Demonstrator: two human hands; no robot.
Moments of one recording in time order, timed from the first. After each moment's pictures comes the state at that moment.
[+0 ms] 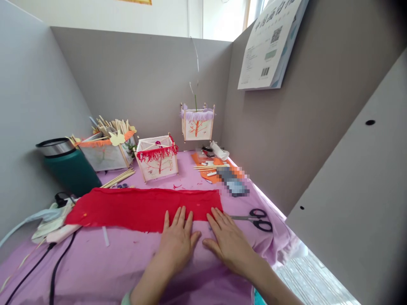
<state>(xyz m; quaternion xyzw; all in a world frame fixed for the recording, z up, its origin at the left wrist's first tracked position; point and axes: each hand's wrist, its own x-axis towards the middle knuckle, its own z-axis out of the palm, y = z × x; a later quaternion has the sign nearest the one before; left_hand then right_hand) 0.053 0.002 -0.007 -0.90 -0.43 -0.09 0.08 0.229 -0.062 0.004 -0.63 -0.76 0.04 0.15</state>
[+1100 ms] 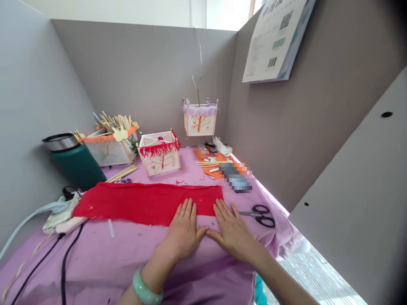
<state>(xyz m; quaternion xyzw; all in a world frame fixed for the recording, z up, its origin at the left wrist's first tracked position) 0.062 0.010 -0.008 -0.91 -0.40 -0.08 0.03 0.242 -0.053 -0.011 -0.63 -0.76 0.02 0.13</state>
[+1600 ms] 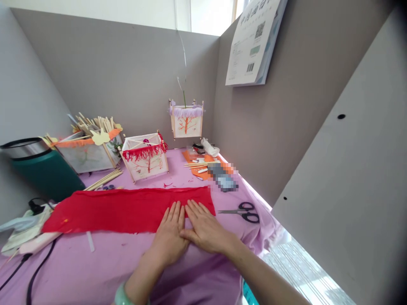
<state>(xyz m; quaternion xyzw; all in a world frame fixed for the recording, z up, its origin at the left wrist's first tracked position) 0.054 0.016 -0.020 -0.92 -0.38 -0.09 0.06 0.214 -0.035 0.013 -0.56 -0.80 0.12 0.16</state>
